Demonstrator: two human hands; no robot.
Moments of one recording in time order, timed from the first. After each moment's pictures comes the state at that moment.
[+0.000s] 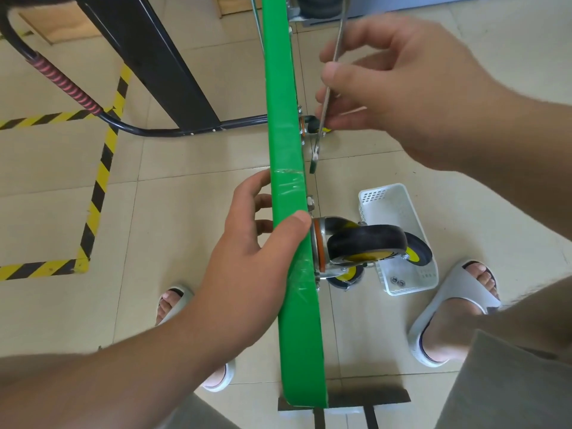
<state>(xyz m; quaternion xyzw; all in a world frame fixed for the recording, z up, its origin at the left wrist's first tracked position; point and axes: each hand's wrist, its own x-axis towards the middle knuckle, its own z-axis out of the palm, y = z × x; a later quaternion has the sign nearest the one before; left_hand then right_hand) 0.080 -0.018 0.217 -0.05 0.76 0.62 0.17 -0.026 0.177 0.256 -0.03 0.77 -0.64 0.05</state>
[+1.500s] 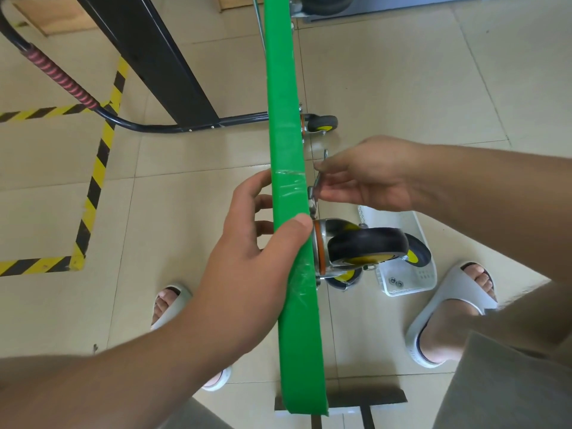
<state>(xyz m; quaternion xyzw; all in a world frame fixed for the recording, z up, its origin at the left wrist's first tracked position) 0.080 -0.019 0.218 -0.05 0.76 0.63 0.16 -0.038 0.162 0.179 0.25 0.61 -0.67 0.34</state>
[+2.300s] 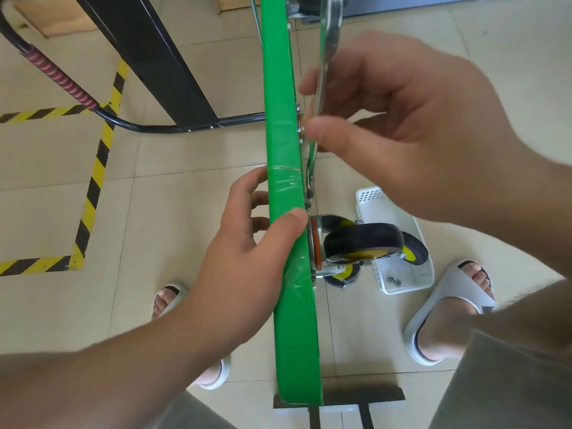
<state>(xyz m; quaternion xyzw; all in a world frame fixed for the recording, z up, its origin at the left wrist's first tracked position) 0.080 -0.019 0.216 -0.05 0.76 0.63 0.16 0.013 0.176 0.253 -0.23 0.83 -0.50 -0.07</state>
